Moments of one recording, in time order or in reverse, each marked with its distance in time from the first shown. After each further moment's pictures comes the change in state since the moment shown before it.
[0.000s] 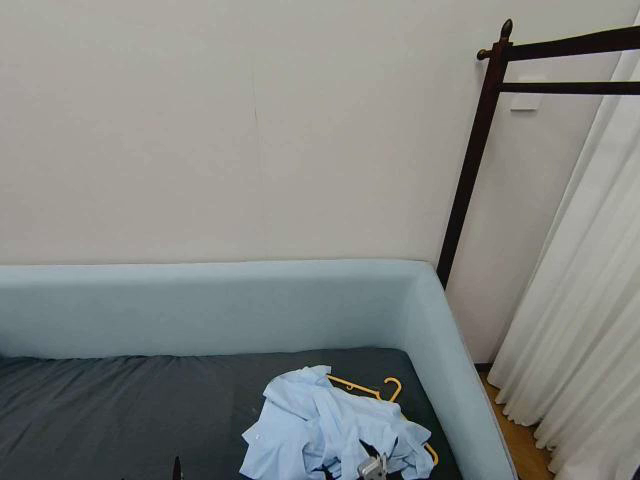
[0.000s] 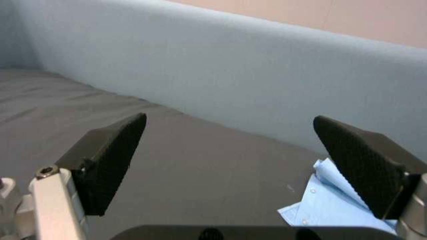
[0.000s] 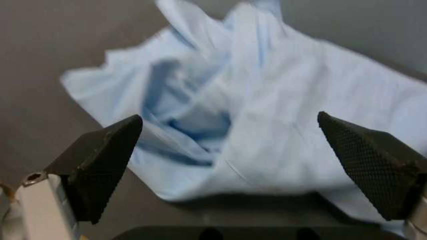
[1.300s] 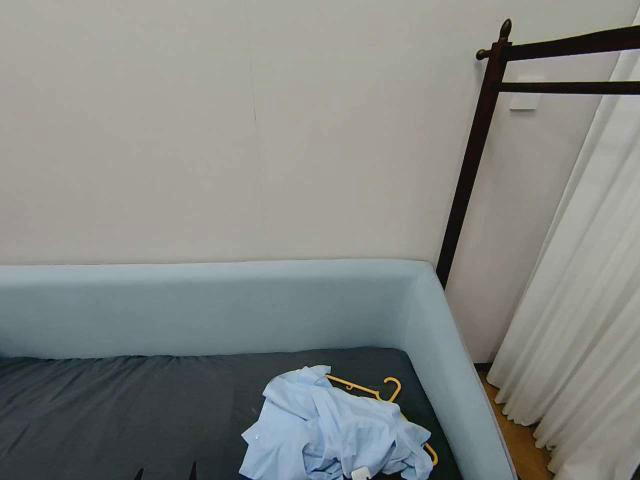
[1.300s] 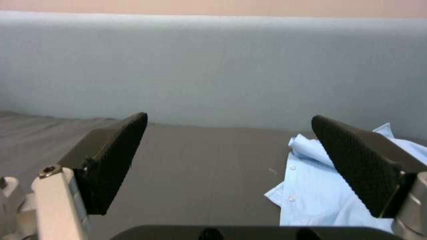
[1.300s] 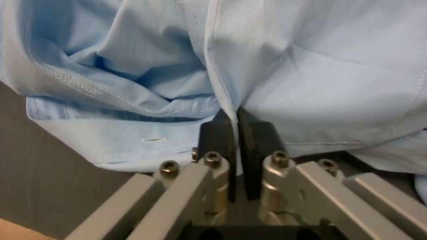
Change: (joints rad) left arm 0.030 0.109 -0.007 0.030 0.068 -0.033 0.109; right arm 0.175 0.091 -0.098 -0.181 0.227 -0.180 0.129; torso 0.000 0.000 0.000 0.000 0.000
